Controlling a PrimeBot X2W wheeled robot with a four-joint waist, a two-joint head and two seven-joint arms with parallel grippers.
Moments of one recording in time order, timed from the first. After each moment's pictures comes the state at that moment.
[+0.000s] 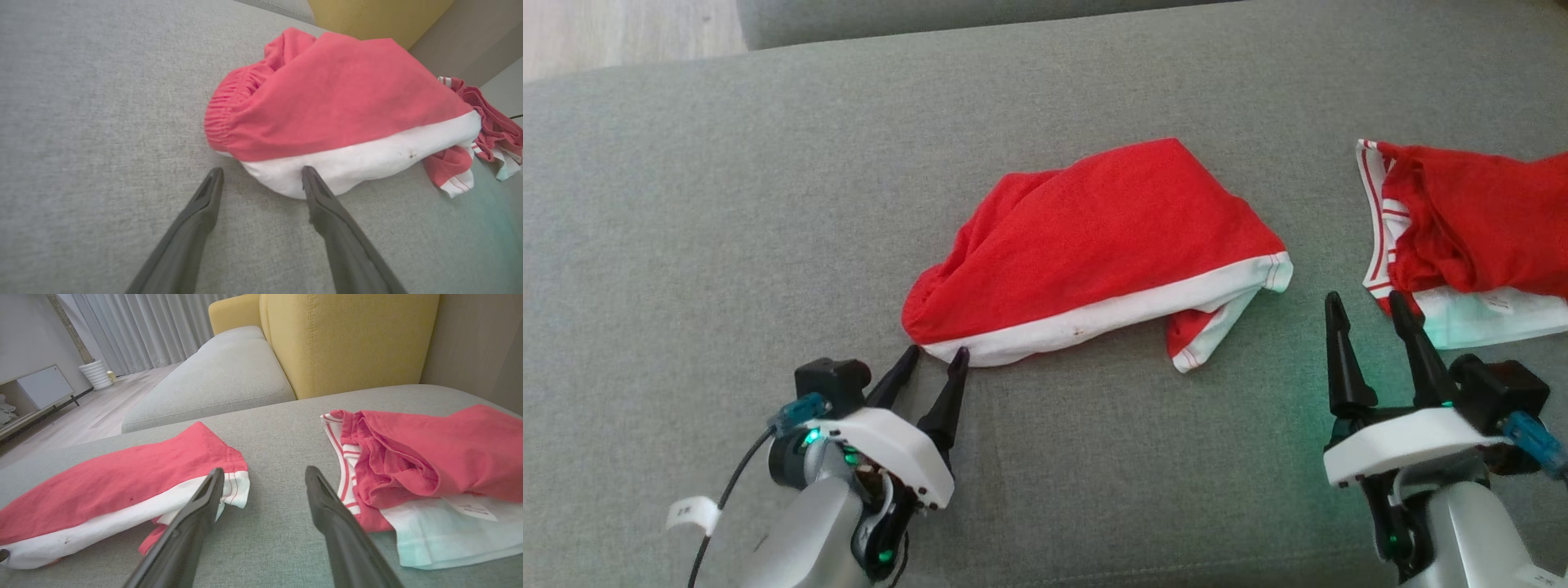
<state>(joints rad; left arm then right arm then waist) -0.32 0.08 -0.49 0.67 -0.55 -0.10 -0.21 -0.09 -0.05 0.00 0.21 0.20 0.13 -0.11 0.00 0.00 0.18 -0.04</state>
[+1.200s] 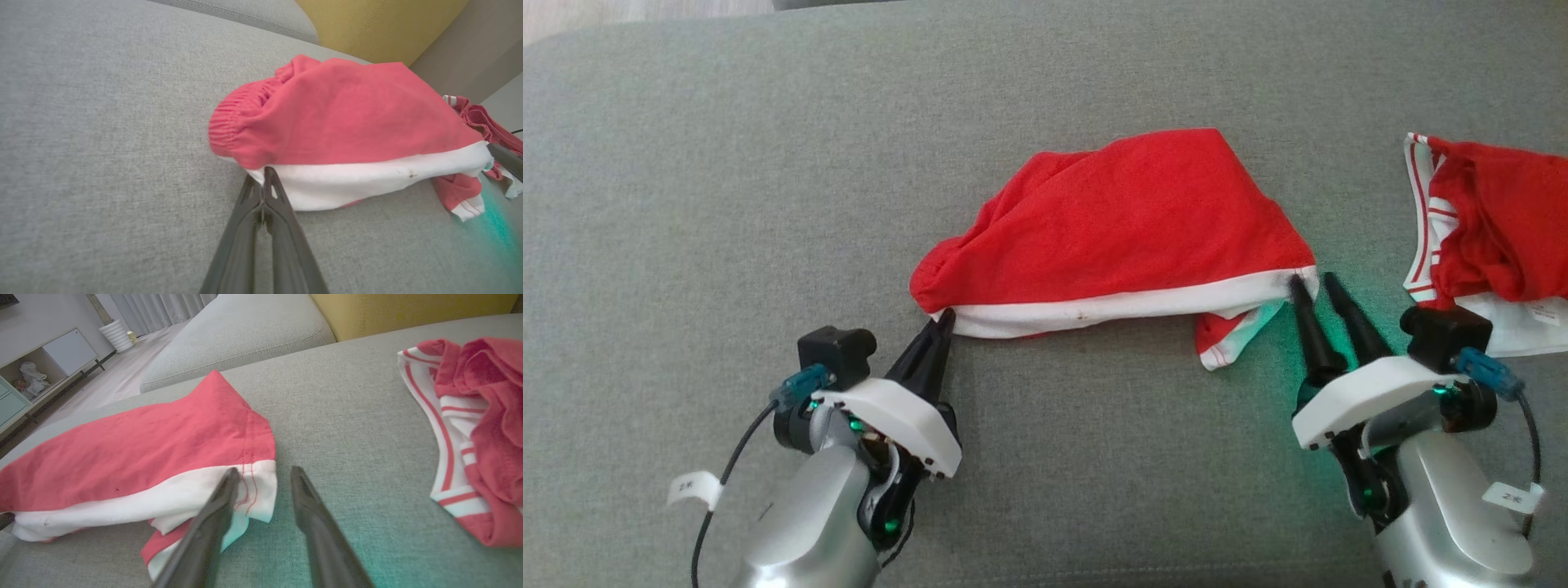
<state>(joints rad) -0.38 0.08 -0.51 0.66 -0.54 -0.11 -0.25 -0.26 -0.10 0.13 0.44 0.34 0.13 -0.05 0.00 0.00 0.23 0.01</state>
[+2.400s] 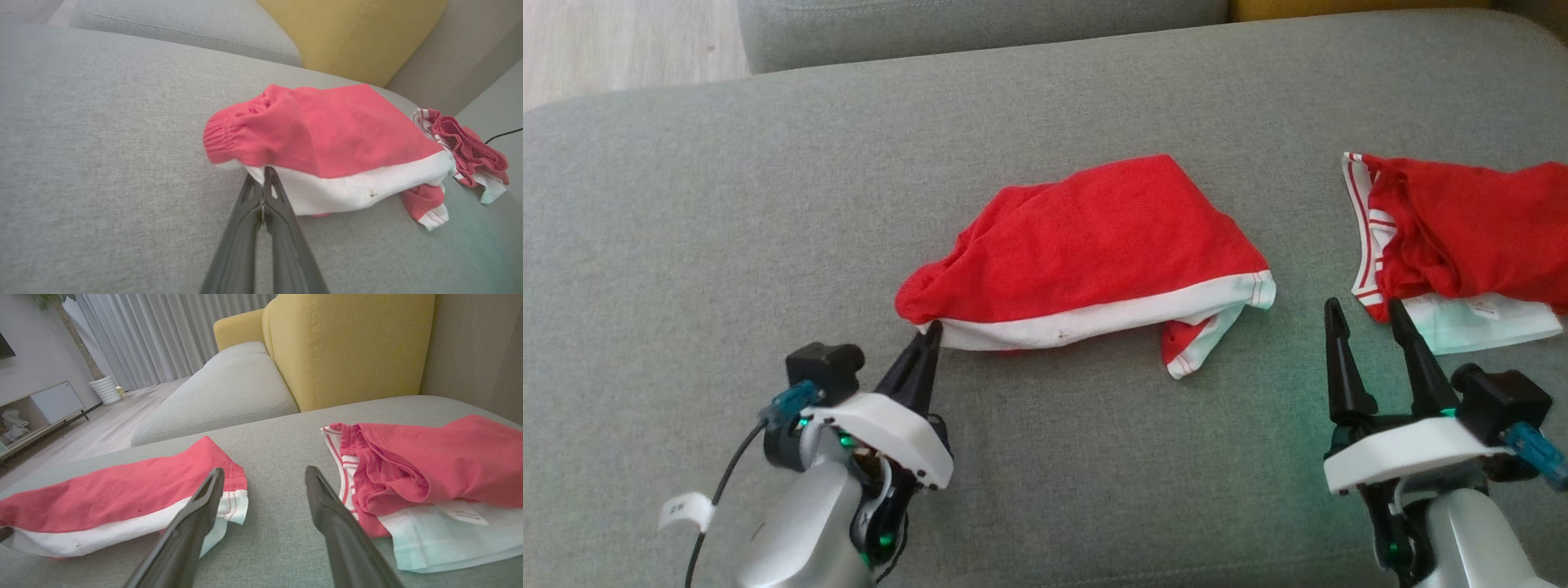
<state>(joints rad) -0.34 0.09 -0.49 0.63 -0.54 -0.08 -0.25 -0.08 -0.07 0.03 0.22 0.25 0.13 -0.14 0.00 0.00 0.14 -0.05</state>
